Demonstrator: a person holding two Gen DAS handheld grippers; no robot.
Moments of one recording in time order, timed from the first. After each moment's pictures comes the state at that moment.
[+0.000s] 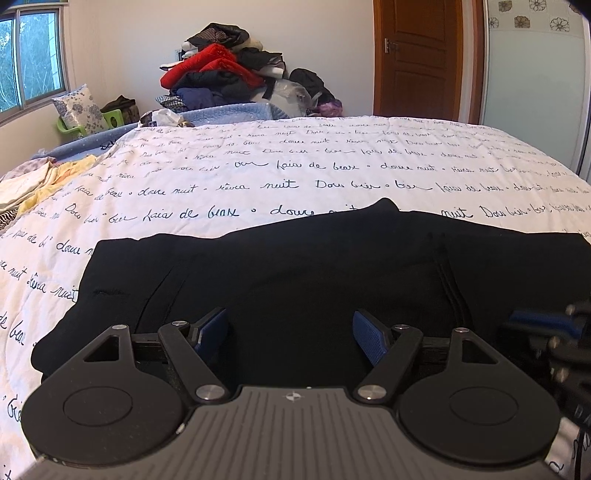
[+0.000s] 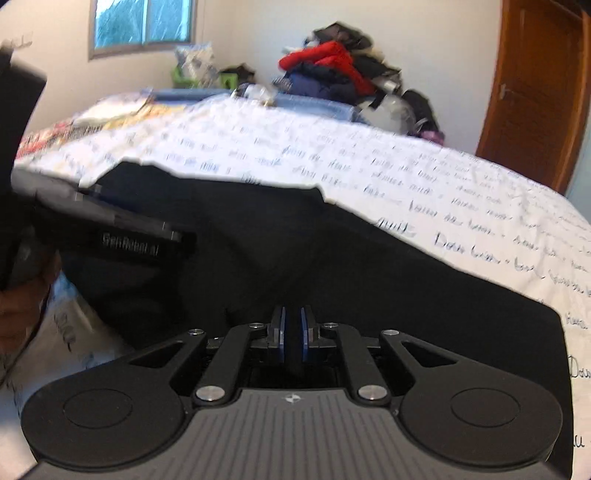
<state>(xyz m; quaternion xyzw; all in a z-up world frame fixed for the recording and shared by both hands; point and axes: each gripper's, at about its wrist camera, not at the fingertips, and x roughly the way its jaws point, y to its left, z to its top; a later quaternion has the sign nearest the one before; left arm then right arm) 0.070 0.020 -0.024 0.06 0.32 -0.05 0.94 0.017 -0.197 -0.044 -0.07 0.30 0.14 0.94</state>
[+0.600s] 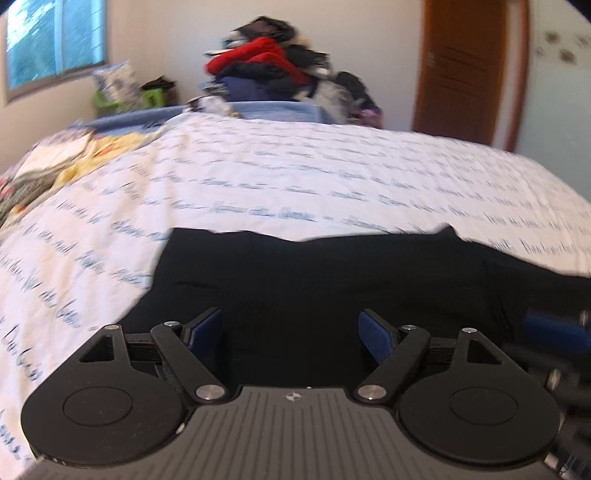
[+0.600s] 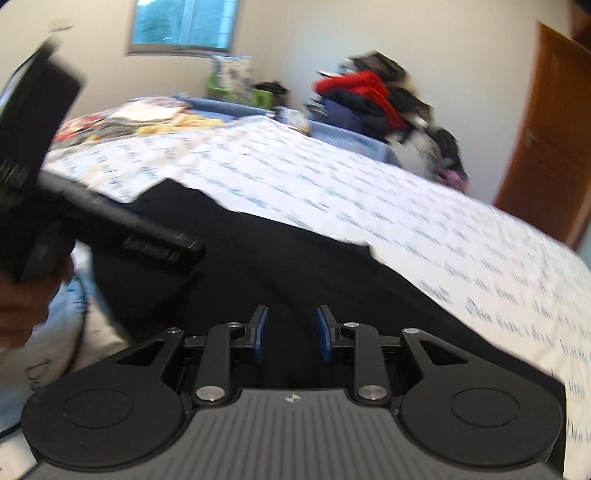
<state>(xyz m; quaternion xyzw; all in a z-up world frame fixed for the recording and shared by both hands) 0.068 0.087 0.000 -0.01 0.33 0.01 0.94 0.001 -0.148 -0.023 -0.14 0.26 0.20 0.93</state>
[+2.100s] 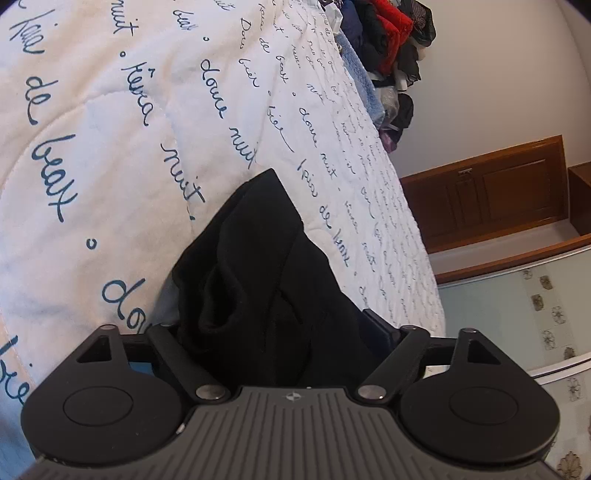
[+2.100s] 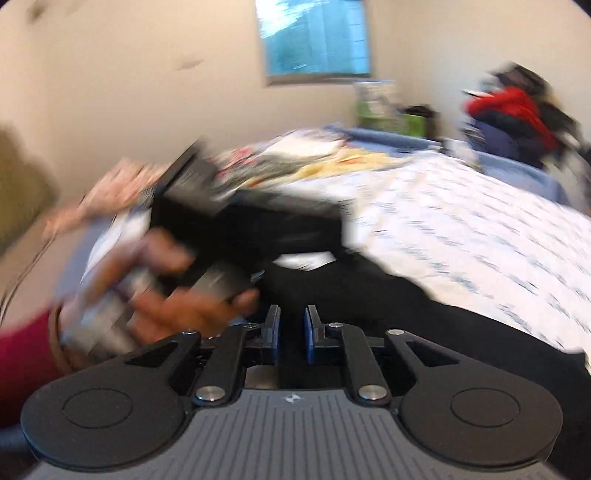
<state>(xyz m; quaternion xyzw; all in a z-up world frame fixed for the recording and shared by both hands) 0.120 0.239 -0.044 -0.47 0.41 -0.06 0.78 0.069 -0.059 0.003 -0.04 0.25 0.42 0.87</state>
